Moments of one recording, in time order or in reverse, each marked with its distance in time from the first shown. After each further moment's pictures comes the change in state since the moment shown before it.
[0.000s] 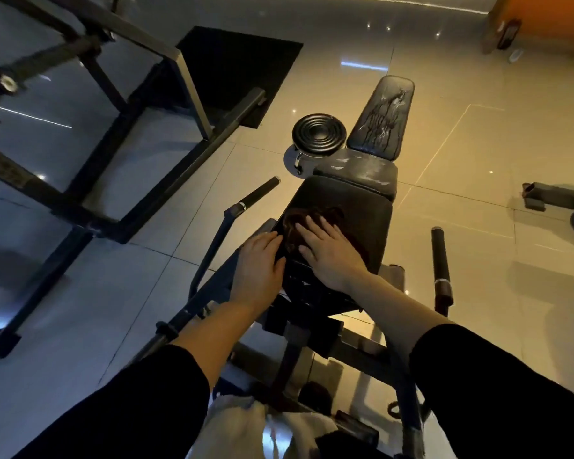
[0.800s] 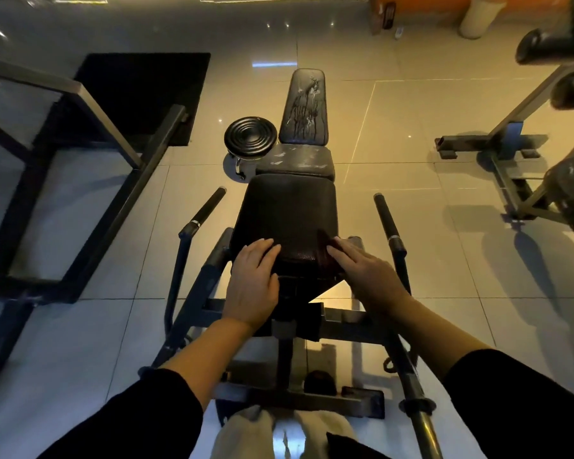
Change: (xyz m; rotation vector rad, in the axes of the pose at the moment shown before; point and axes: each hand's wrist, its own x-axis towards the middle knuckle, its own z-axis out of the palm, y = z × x) left_hand -0.021 0.014 0.009 -0.007 -0.047 0.366; right_hand -0.125 0.038 0.023 -0.078 0.387 0.139
